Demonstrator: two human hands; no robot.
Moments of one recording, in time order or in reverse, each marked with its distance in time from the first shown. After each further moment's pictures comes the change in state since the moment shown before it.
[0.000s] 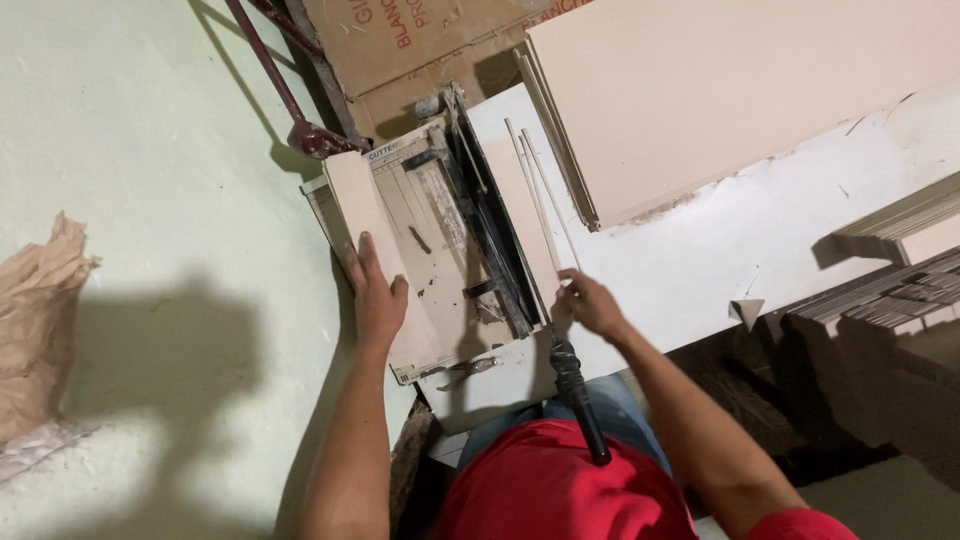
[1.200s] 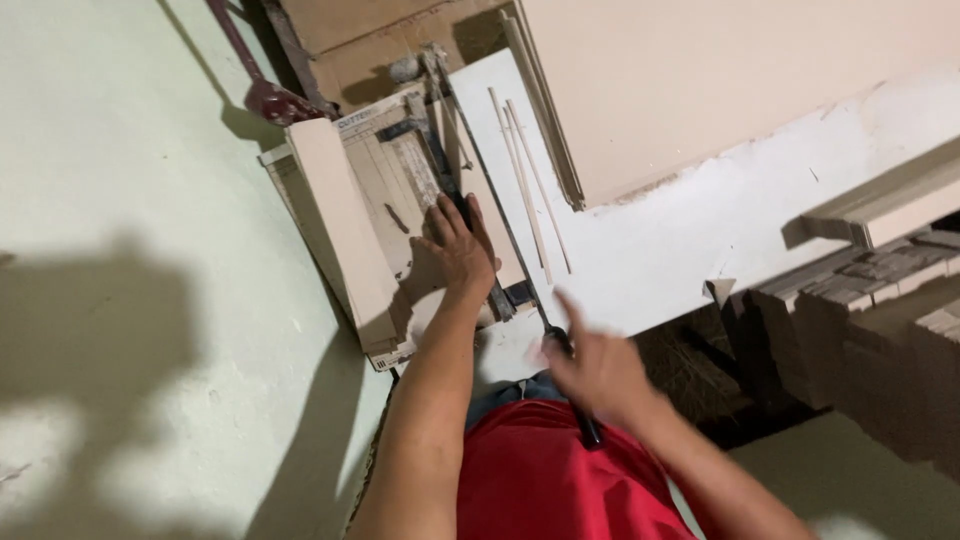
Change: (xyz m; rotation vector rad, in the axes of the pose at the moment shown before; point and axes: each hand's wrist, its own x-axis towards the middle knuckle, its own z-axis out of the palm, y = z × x) left_hand 0.026 0.086 0.132 0.640 -0.332 0.081; right_hand -0.154 -0.179 -0.071 -0.315 -0.025 0.068
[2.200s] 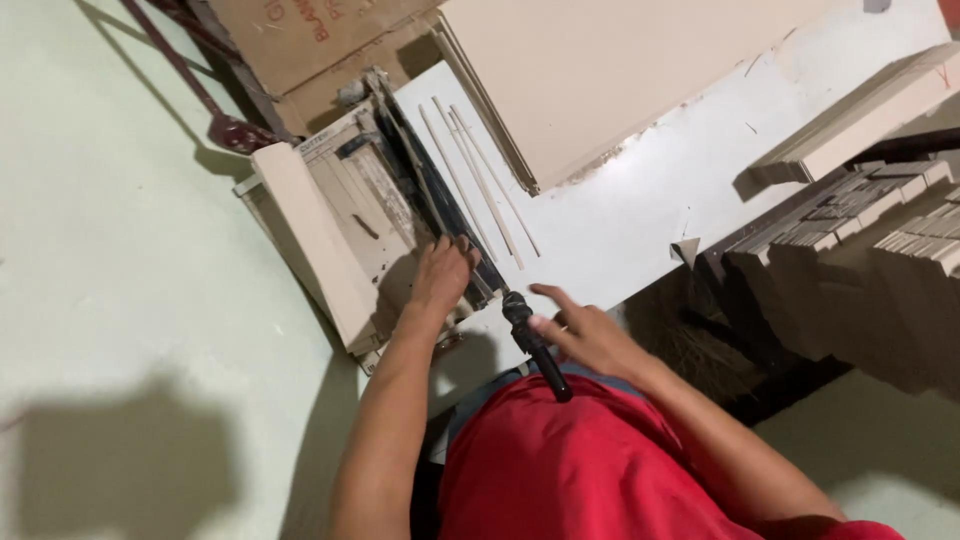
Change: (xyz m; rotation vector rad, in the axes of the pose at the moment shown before) left_hand -0.021 -0.030 0.061 0.179 0.311 0.634; right_hand -0.046 0.044 -0.007 0.366 -0.215 -0.044
